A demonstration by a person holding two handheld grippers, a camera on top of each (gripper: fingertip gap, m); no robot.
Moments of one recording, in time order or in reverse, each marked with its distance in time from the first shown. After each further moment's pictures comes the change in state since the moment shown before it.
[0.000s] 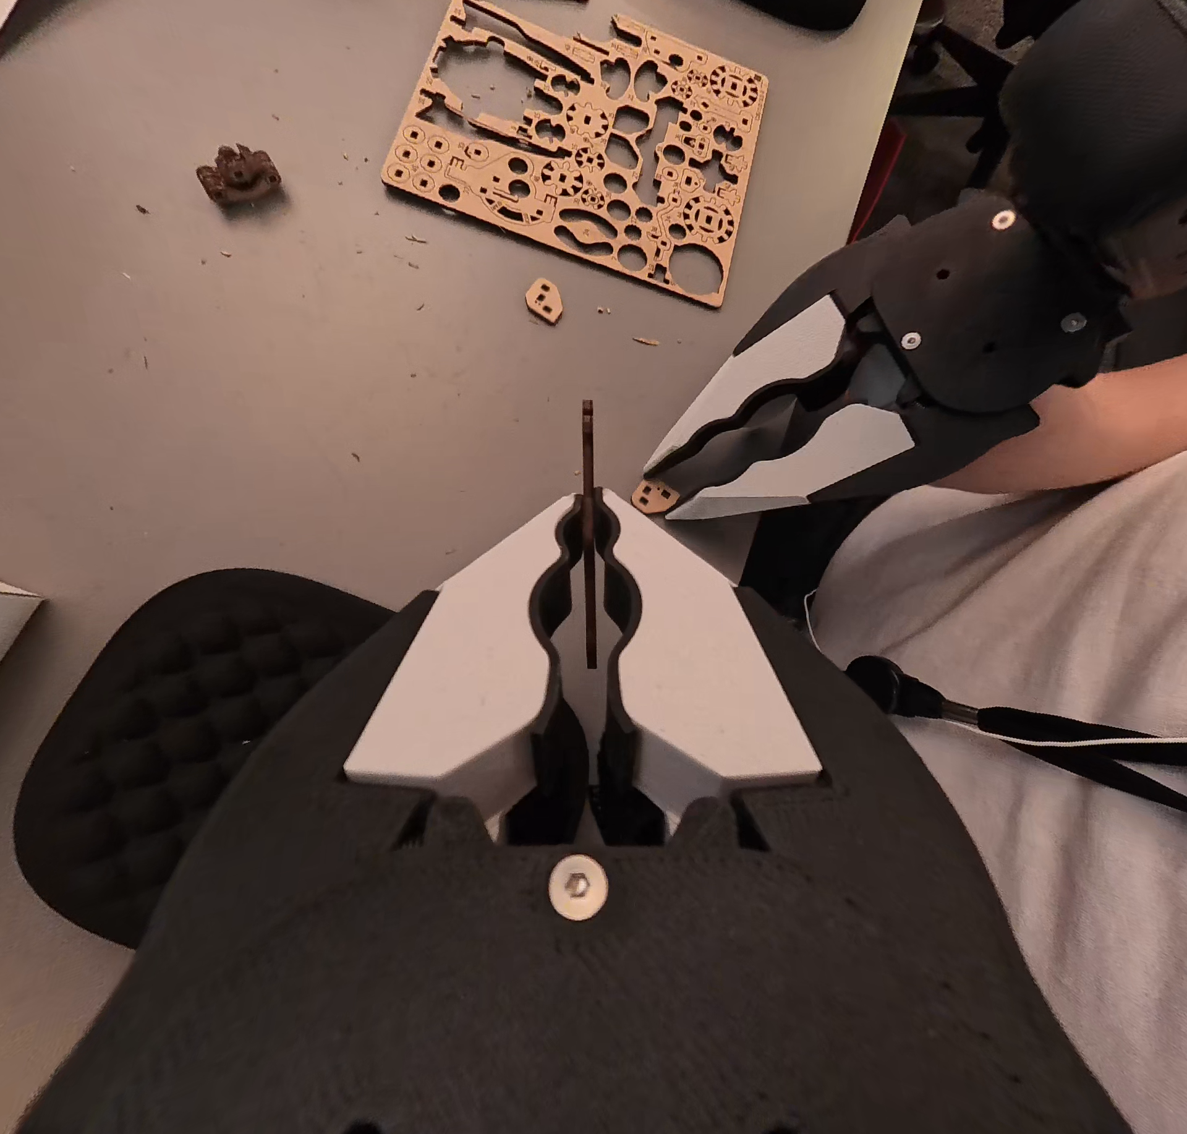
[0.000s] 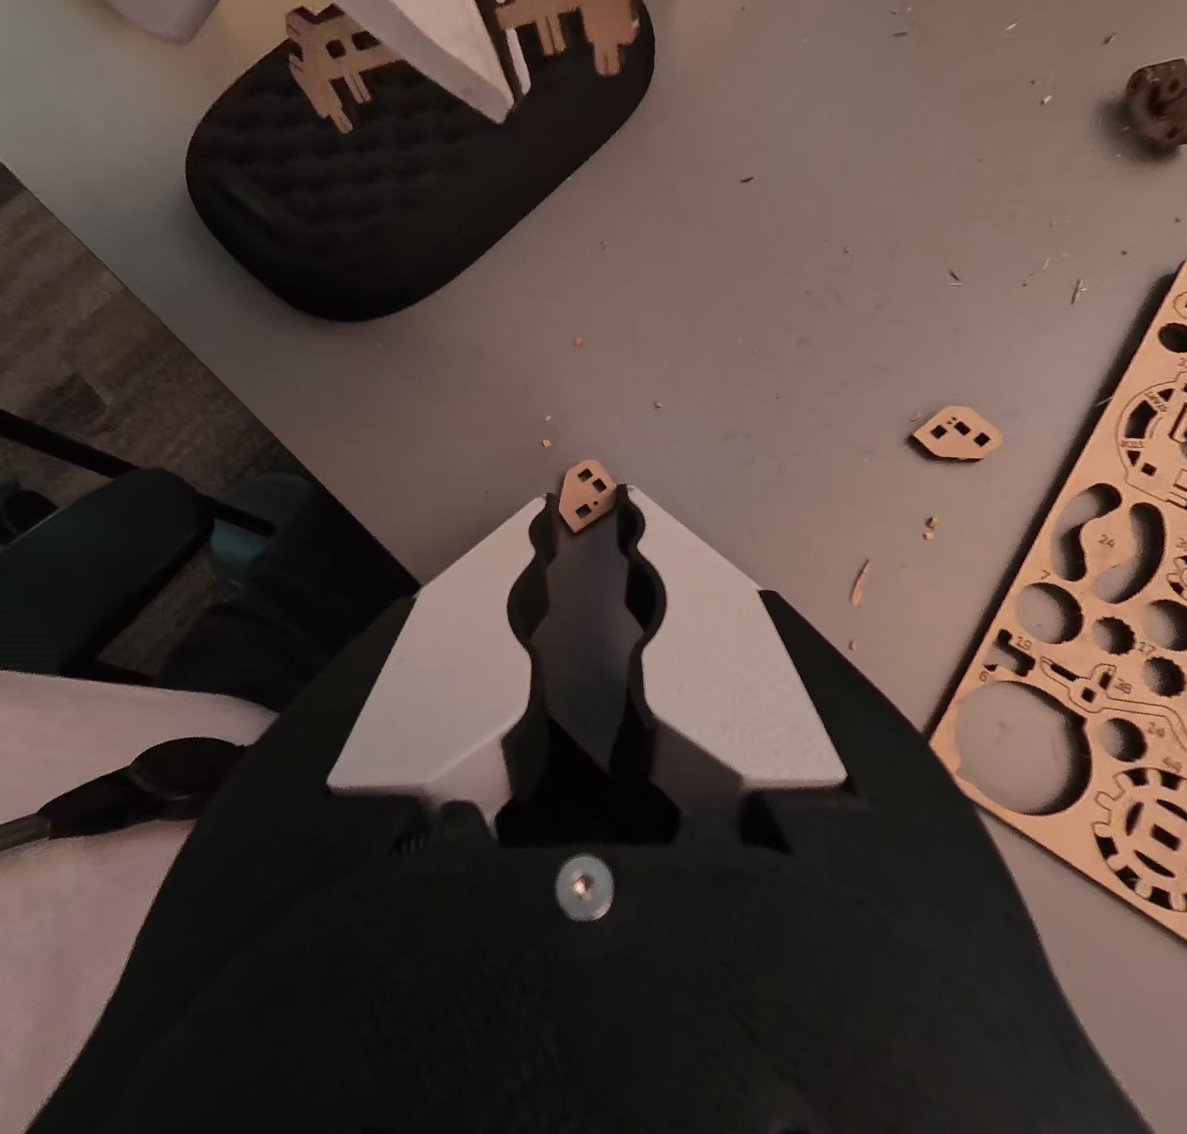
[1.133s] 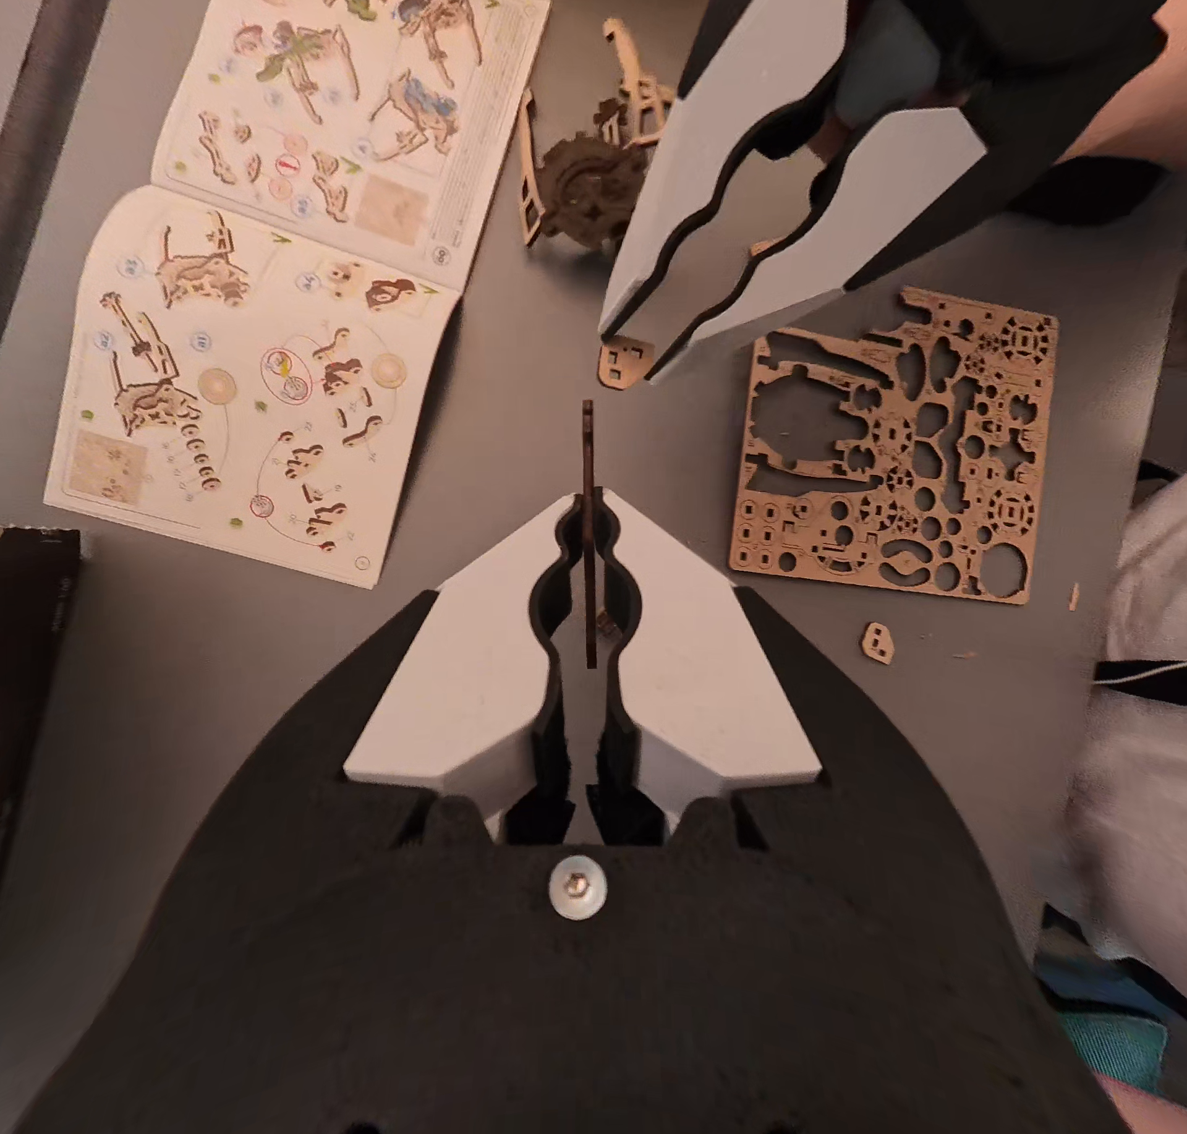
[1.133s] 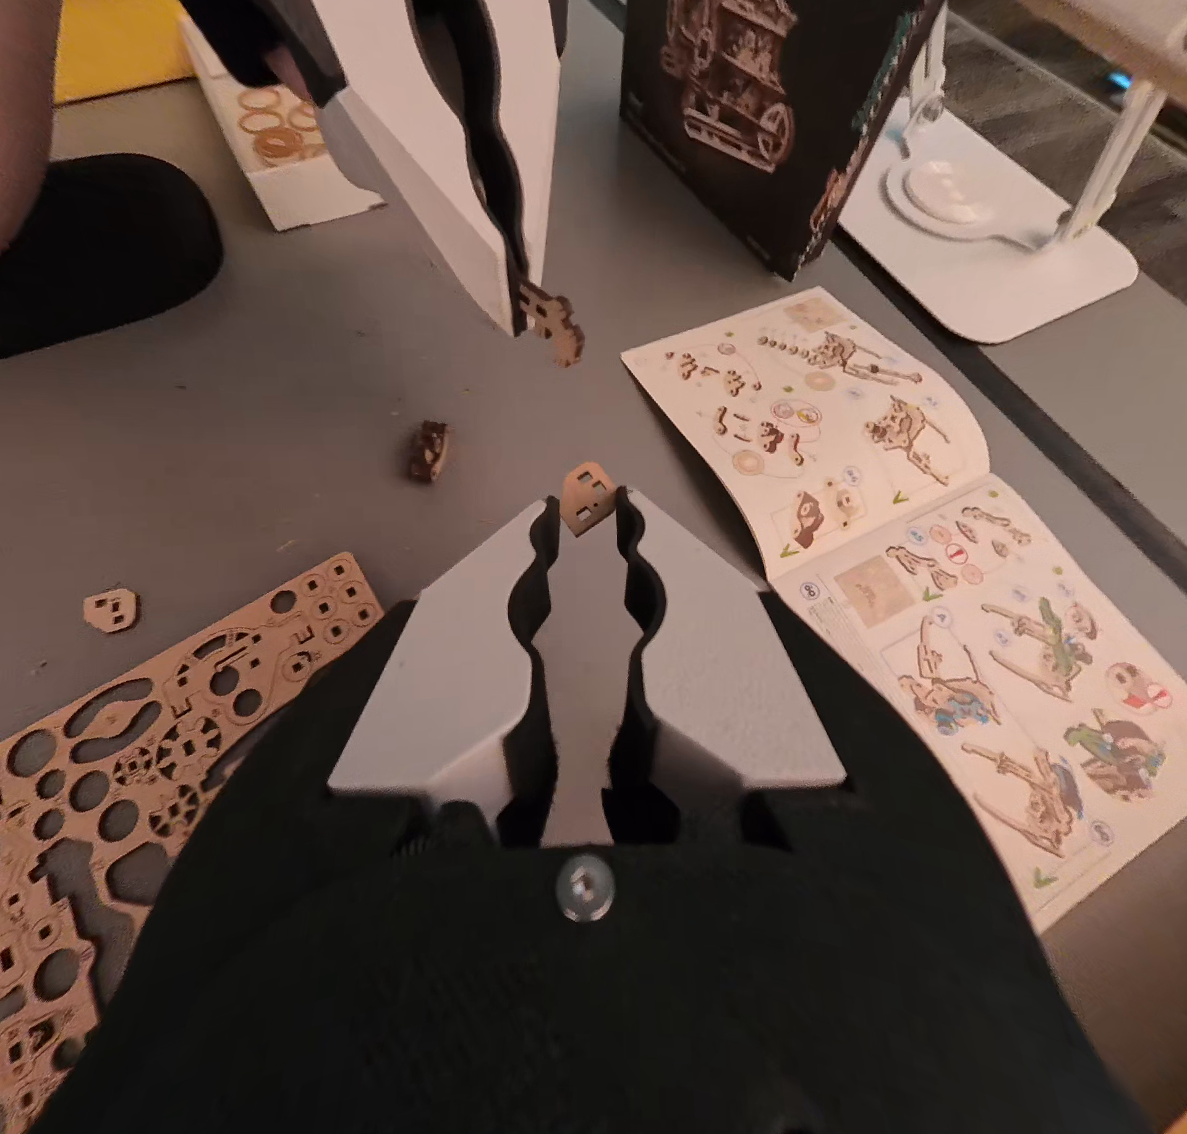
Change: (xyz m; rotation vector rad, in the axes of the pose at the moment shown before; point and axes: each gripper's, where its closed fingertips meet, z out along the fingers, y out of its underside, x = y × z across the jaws) left arm -0.160 -0.183 0.109 -0.203 0.034 0.124; right arm 0.275 -0.140 0.006 0.138 -0.192 -0.320
